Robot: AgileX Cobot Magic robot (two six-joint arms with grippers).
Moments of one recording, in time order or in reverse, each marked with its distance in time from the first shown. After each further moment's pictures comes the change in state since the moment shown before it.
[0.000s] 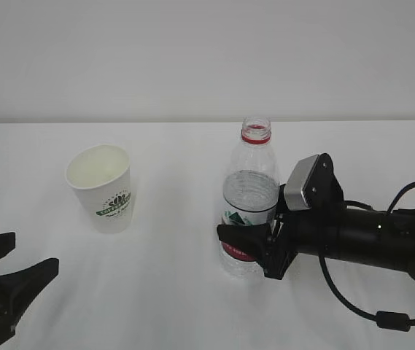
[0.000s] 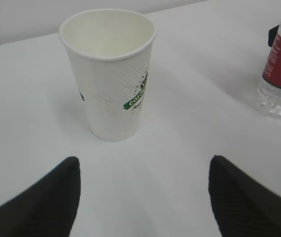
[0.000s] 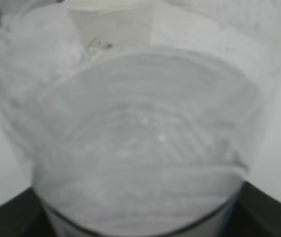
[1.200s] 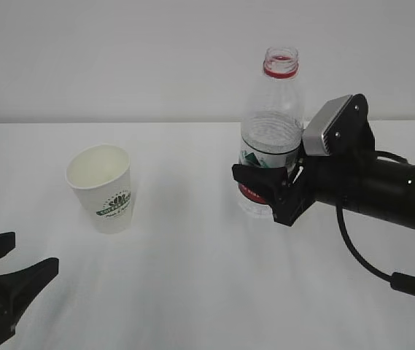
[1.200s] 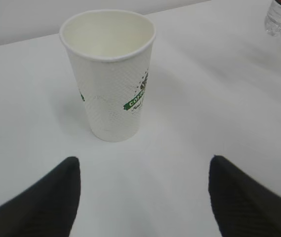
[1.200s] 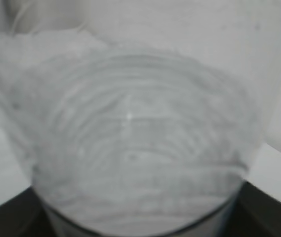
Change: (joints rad) left arm 0.000 0.000 0.000 -0.002 -0.002 0.000; right arm -0.013 -0.249 0.012 0.128 0.136 -0.021
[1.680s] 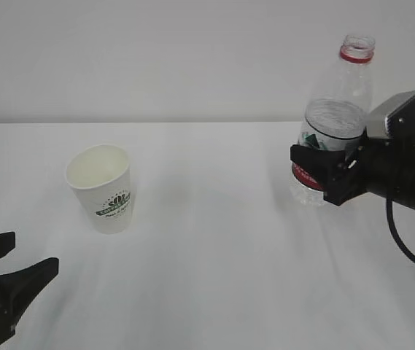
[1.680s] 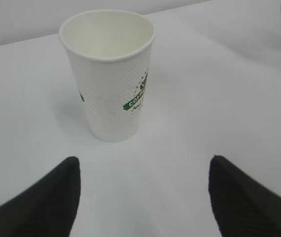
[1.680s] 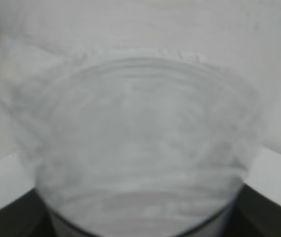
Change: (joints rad) left arm 0.000 0.000 0.000 0.000 0.000 0.000; right arm -0.196 0.000 0.061 0.023 -0.062 0.019
